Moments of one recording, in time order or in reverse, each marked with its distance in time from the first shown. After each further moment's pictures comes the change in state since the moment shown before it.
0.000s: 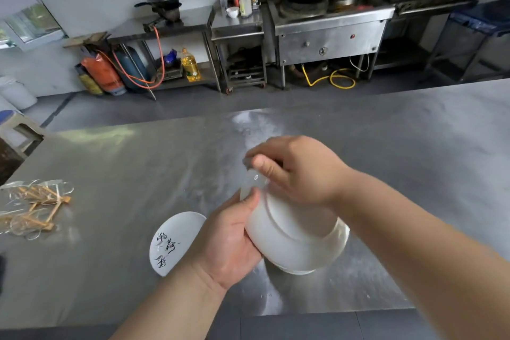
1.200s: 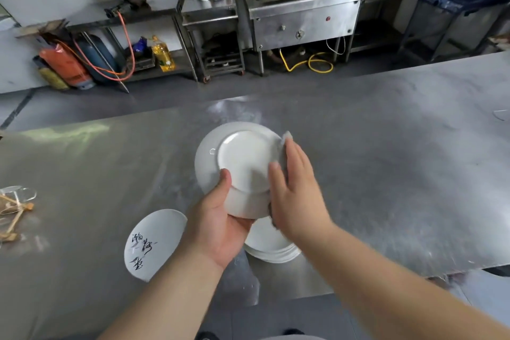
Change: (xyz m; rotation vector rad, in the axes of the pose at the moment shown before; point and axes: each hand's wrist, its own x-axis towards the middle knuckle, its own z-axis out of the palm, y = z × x) left_hand 0.035 -0.020 0.010 -0.090 0.244 0.008; right_hand -0.058 0.009 0.072 0.478 0.419 0.672
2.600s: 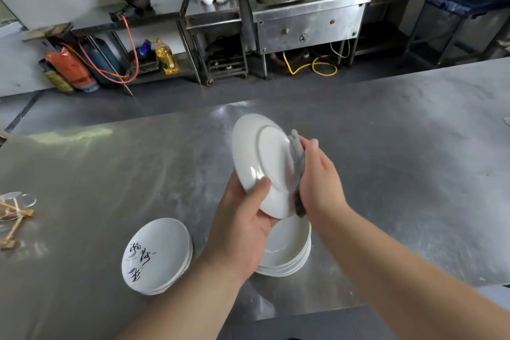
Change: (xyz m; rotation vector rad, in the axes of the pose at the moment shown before) left_hand 0.018 -0.014 0.026 0.193 -0.155 0.176; right_hand 0.051 0.006 -0.026 0.354 0.104 0.224
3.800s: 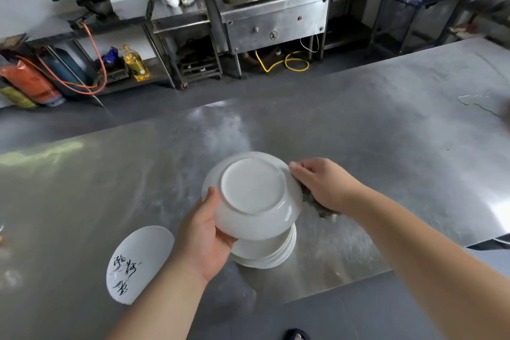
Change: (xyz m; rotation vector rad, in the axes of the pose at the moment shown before) left_hand 0.001 -0.011 -0.048 -0.047 0.205 -0.247; right_hand 0.012 0.028 -0.077 -0.488 -0.320 0.081
